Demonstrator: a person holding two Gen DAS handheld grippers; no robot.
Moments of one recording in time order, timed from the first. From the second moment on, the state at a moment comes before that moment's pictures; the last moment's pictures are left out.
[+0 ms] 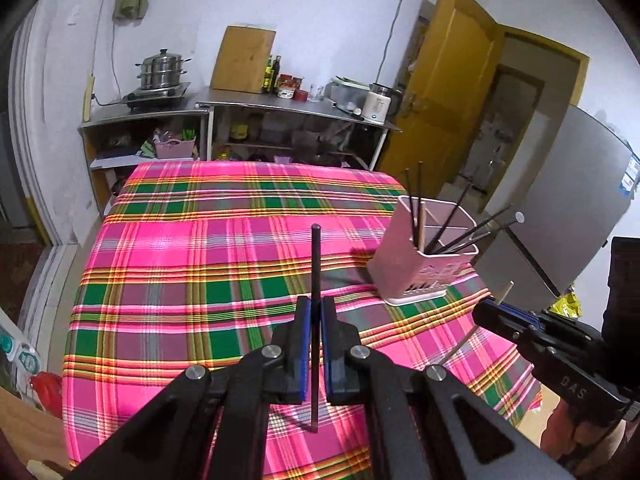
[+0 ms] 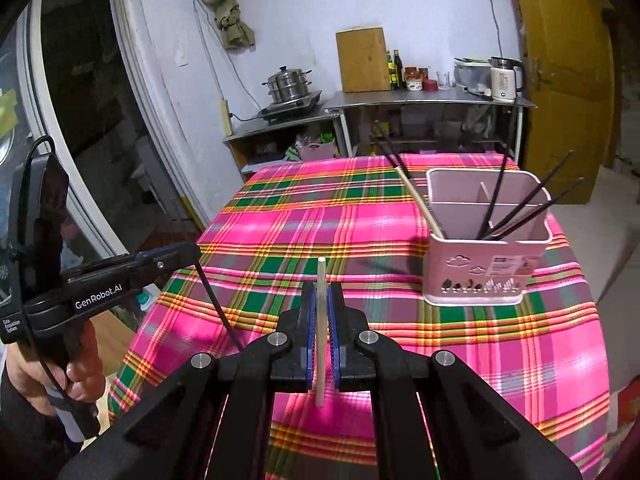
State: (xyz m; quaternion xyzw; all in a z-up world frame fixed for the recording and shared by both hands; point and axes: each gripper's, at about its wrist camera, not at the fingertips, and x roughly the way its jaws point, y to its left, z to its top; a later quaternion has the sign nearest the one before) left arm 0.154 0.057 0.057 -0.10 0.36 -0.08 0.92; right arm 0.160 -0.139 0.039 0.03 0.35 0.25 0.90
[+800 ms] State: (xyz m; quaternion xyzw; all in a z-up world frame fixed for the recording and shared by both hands) left arm 0.216 -0.043 0.115 -0.07 0.34 -0.19 0.92; right arm 0.192 -0.215 0.080 0.08 0.32 0.18 0.93
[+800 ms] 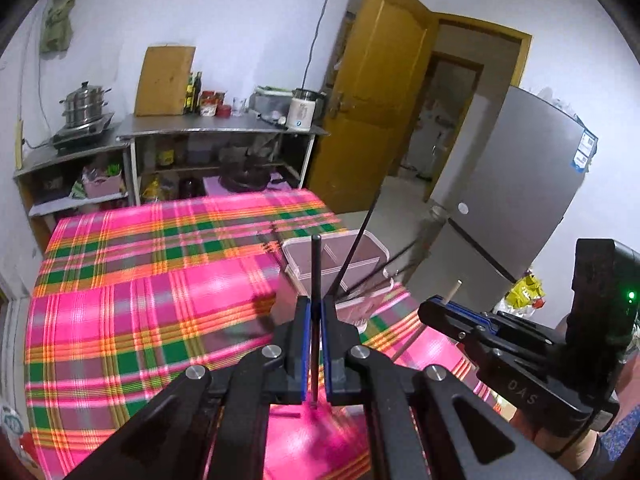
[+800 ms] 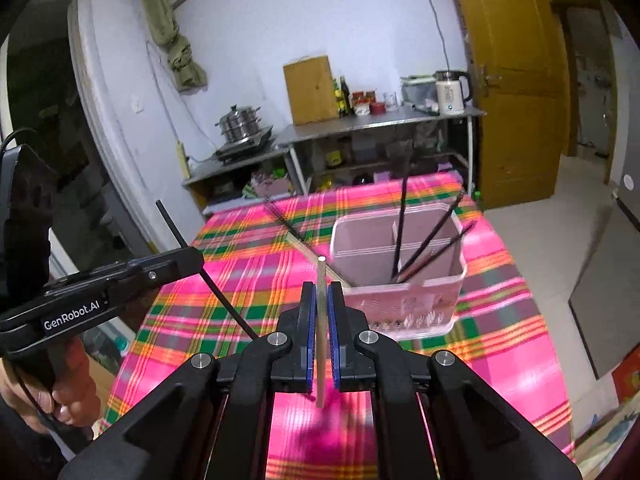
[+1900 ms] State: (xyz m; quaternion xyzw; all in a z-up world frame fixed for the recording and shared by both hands) left arm 0.326 -0.090 0.114 -0.06 0.31 -0.20 0.93; right arm 0.292 -0.234 0.094 0.07 0.26 0.14 0.95
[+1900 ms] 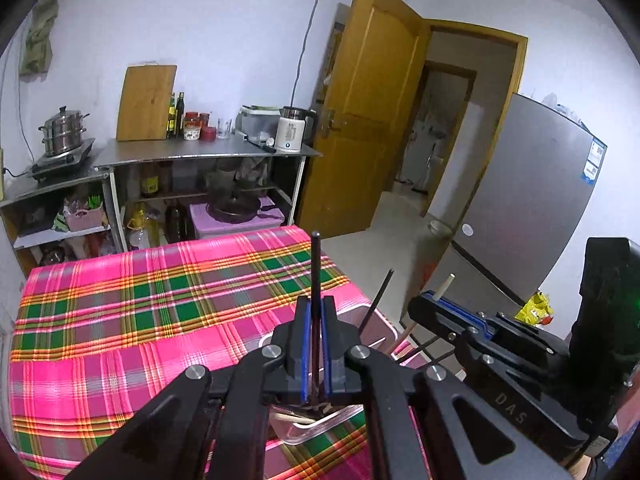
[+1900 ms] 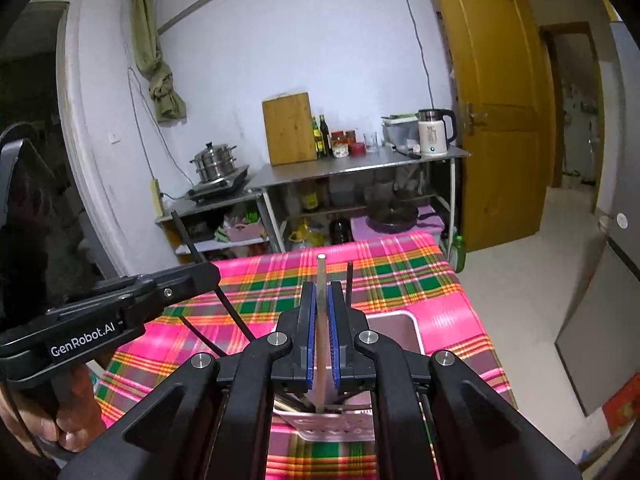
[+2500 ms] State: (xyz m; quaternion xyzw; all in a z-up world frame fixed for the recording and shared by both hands) left arm 0.326 -0.094 0.051 -0.06 0.37 -0.20 0.91; right arm 0.297 -0.238 0.035 0.07 0.33 0.14 0.93
